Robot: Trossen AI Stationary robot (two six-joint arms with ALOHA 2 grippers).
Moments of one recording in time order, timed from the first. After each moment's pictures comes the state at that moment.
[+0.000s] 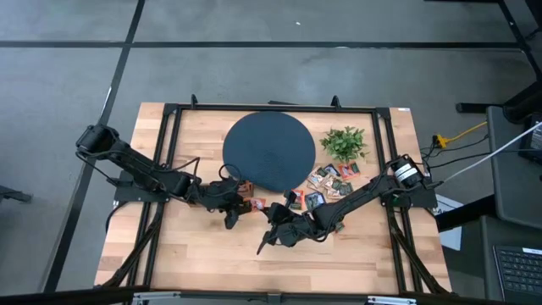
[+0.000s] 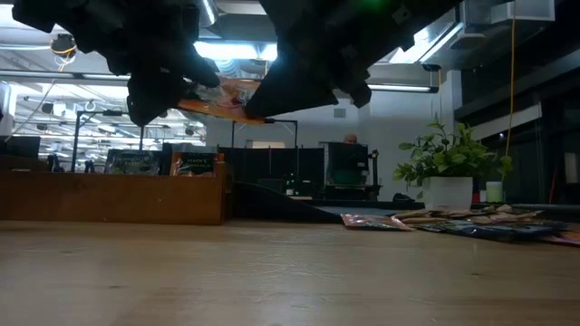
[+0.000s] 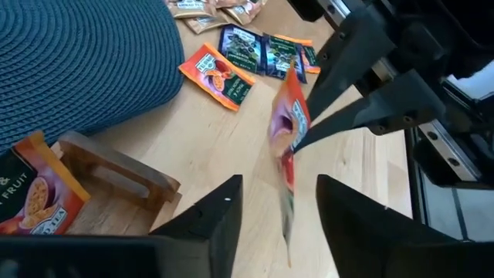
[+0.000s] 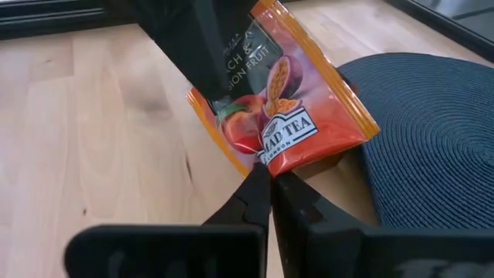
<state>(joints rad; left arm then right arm) -0.37 1.31 0.59 0.16 -0.31 -0.80 0.44 2.00 1.27 0.03 0.76 0.49</state>
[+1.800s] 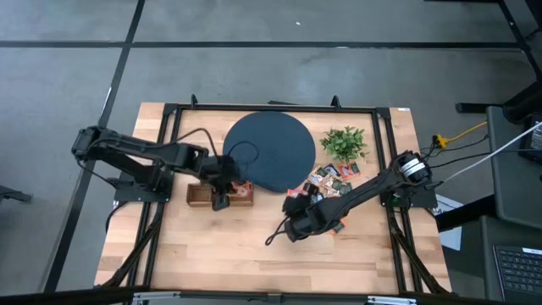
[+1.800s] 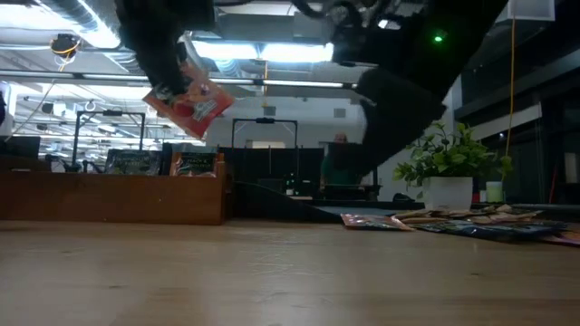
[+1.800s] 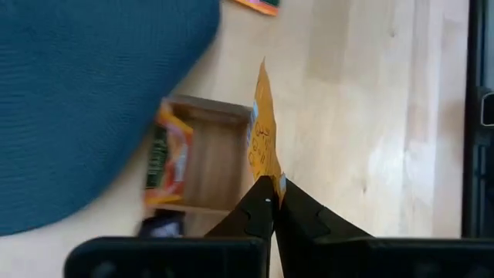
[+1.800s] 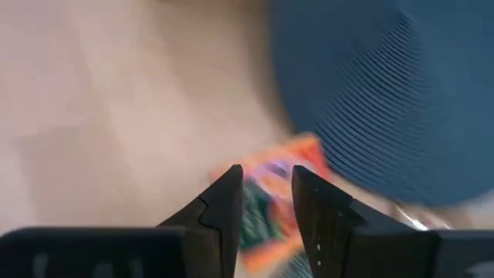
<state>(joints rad) -0.08 1.27 0.98 -0.73 0.07 -0.35 0.42 1.91 1.27 -0.67 0.62 0.71</state>
